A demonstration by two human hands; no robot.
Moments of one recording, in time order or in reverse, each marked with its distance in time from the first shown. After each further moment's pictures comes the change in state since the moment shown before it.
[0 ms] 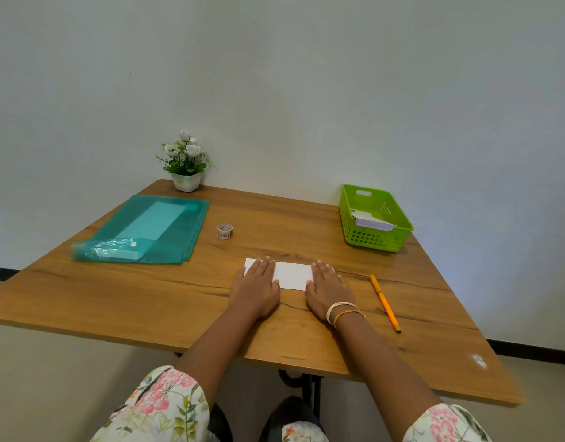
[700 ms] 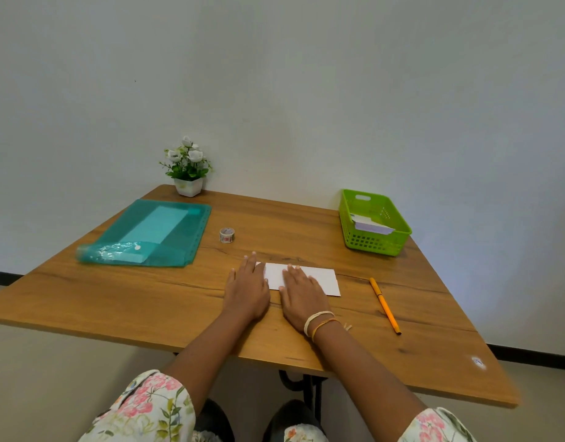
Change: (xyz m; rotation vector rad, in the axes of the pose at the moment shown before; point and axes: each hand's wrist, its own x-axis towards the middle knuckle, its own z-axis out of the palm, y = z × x) left_hand -0.011 -0.012 -0.005 -0.147 0.196 -0.062; right_hand -0.017 -0.050 0.003 -0.012 0.106 -0.210
